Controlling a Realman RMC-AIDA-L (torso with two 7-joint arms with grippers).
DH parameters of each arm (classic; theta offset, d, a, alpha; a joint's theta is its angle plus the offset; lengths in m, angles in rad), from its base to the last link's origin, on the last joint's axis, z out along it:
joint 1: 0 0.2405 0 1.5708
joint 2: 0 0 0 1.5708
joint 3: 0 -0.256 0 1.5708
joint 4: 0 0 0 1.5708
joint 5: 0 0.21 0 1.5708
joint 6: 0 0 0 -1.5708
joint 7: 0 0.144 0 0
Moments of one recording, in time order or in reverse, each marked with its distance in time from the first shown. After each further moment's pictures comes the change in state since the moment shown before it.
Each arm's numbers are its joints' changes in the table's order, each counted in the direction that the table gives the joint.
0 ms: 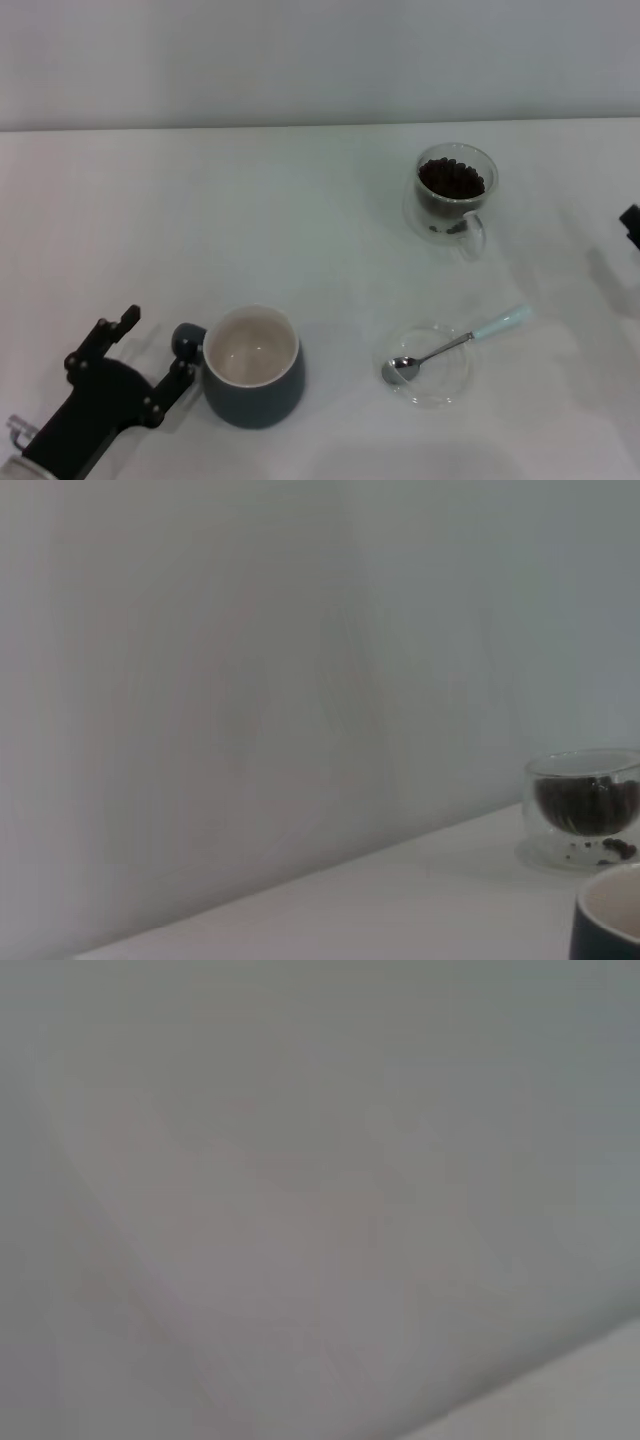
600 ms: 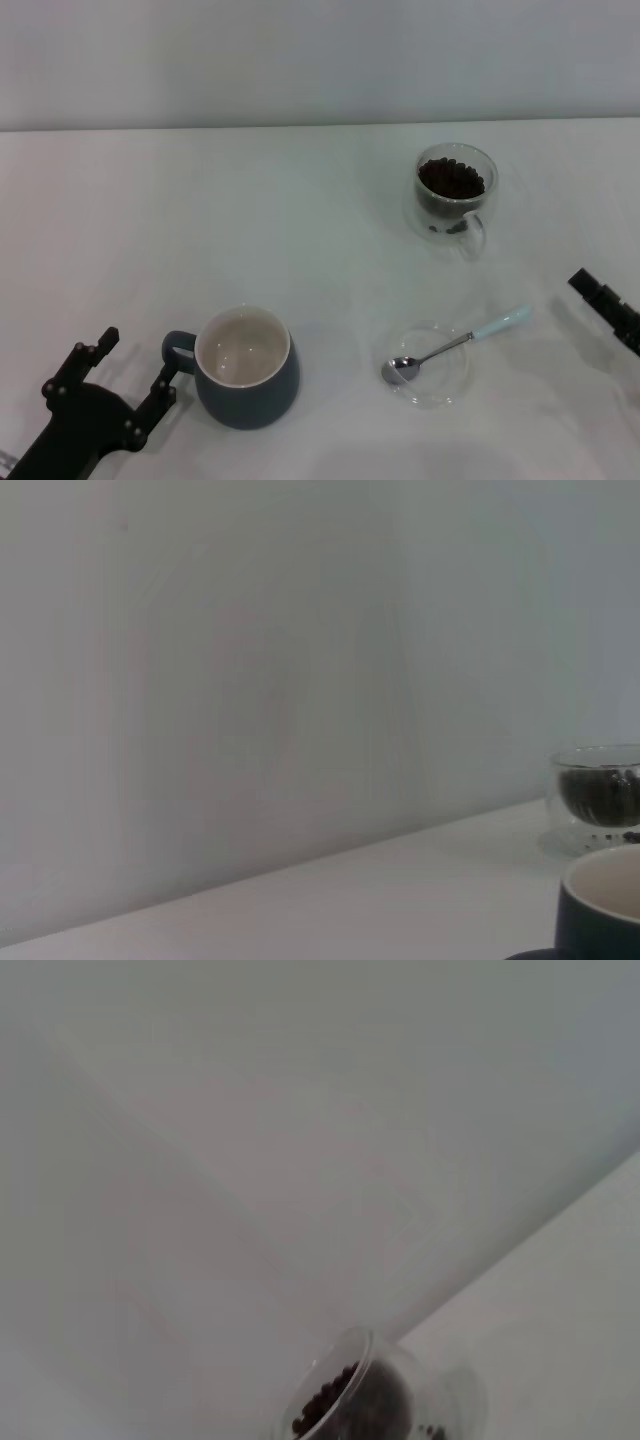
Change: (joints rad) left arm 0.066 -0.002 -0.009 0.004 -0.017 -0.040 -0.006; right arm -0.038 -0.006 0.160 0.081 -0.033 0.092 0.223
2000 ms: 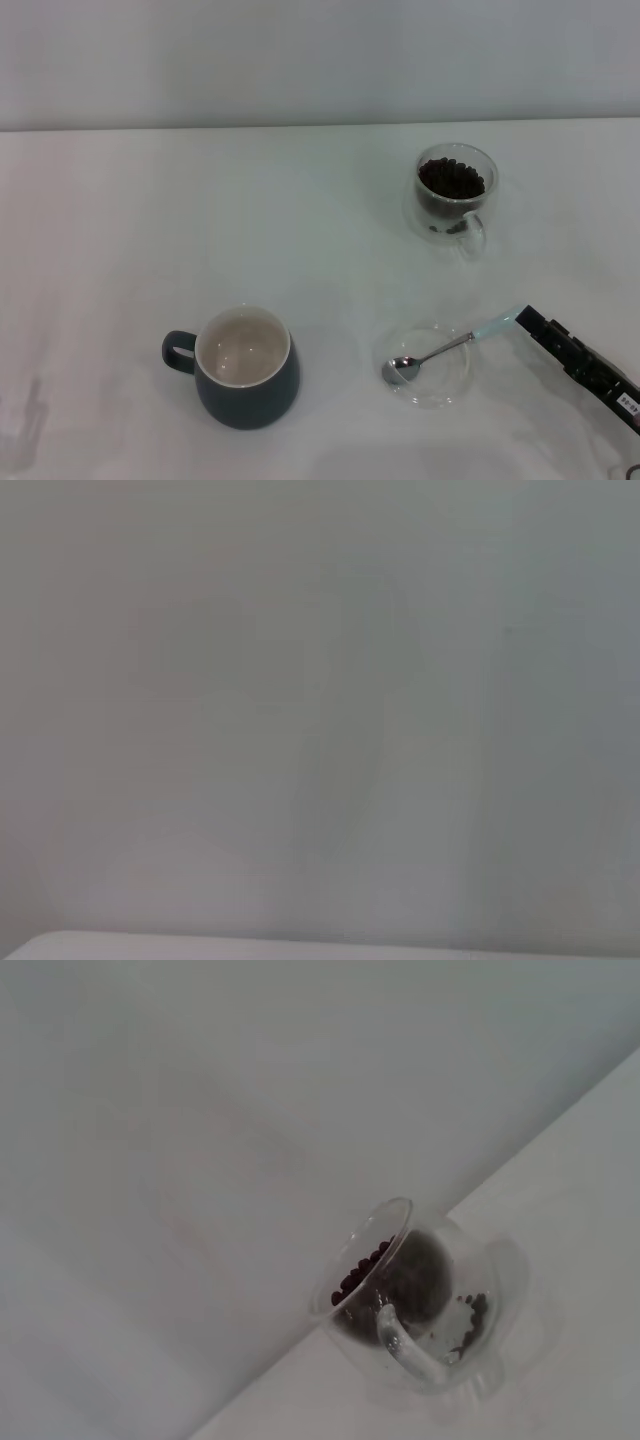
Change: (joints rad) left arm 0.161 -0.001 -0.021 -0.022 -0.350 -0.224 -0.134; right arm 0.034 -0.014 -0.056 0.121 -0.119 0.002 -0.064
